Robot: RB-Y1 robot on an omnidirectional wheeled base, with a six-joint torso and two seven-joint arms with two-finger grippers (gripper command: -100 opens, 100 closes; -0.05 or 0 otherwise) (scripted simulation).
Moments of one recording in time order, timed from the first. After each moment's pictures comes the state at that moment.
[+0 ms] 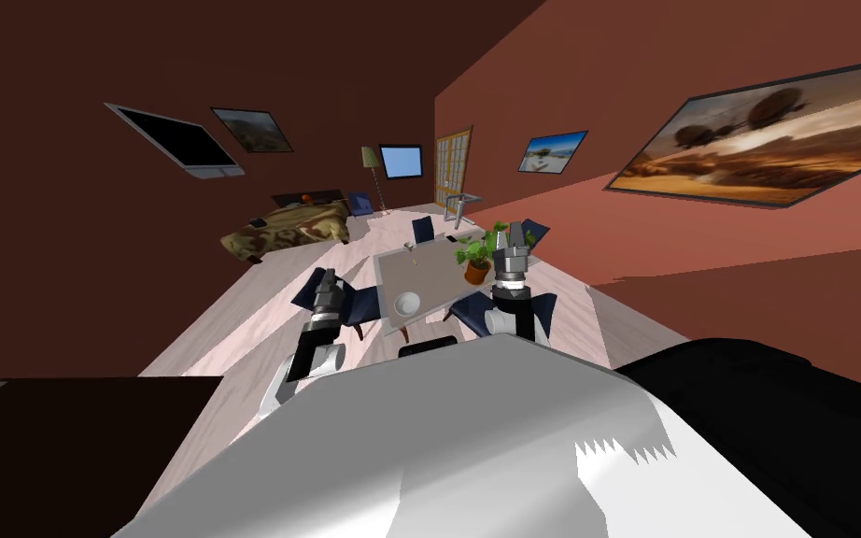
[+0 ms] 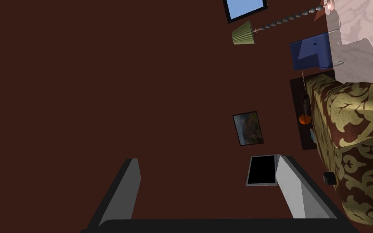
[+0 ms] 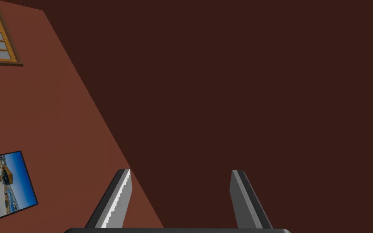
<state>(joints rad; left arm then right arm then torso) 0.39 0.27 0.04 -1.99 0.04 -0.25 -0.09 0.48 0.03 -0.02 -2.32 0.09 -0.53 0.12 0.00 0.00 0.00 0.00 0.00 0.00</state>
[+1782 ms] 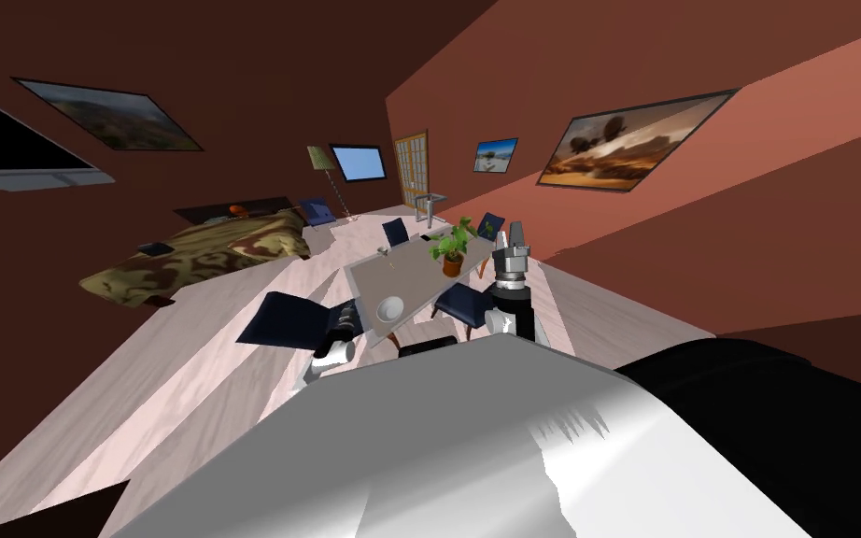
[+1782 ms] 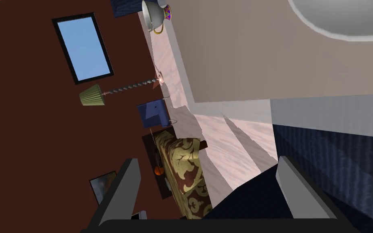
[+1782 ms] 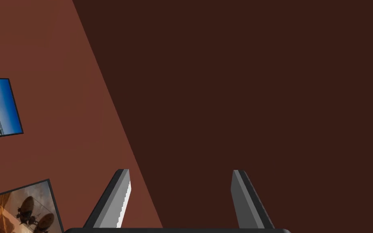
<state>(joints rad) 0.23 0.26 0.05 -1.50 0.23 0.13 -0.08 0.48 0.03 -0.02 -2.32 0.09 -0.53 0.12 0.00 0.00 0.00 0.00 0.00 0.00</state>
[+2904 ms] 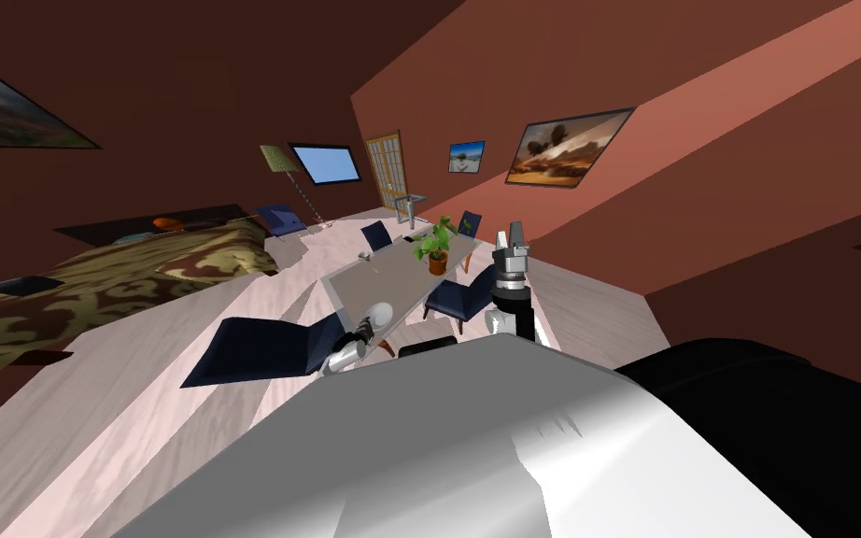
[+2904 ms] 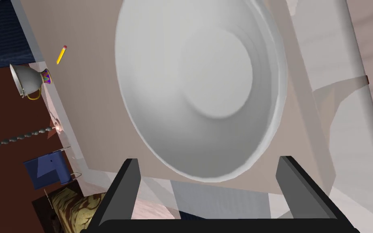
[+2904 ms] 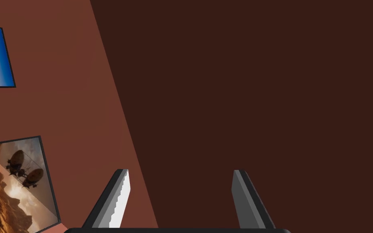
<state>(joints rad) 0.12 0.19 0.06 -1.20 0.34 0.38 -0.08 0.48 0.03 -0.02 -2.32 0.09 -0.53 0.12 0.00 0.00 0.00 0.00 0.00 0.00</state>
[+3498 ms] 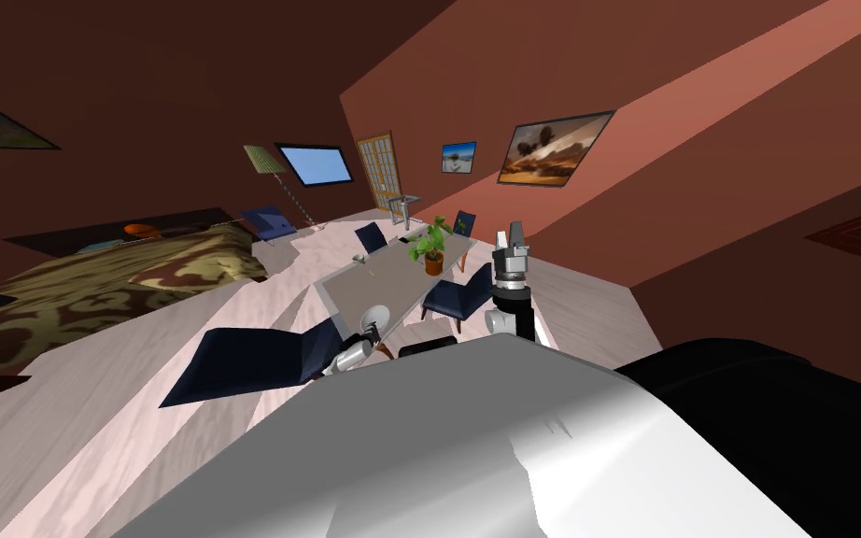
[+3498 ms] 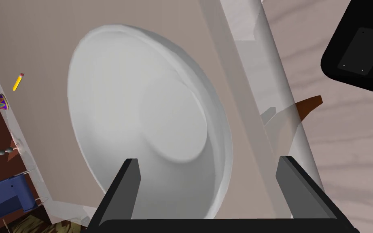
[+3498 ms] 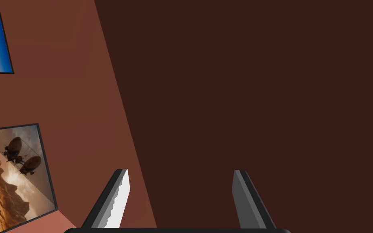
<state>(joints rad) 0.08 0.15 0.06 -1.10 0.36 0.43 -0.07 0.48 0.03 -0.02 -2.32 0.09 -0.53 0.12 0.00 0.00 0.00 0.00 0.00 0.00</state>
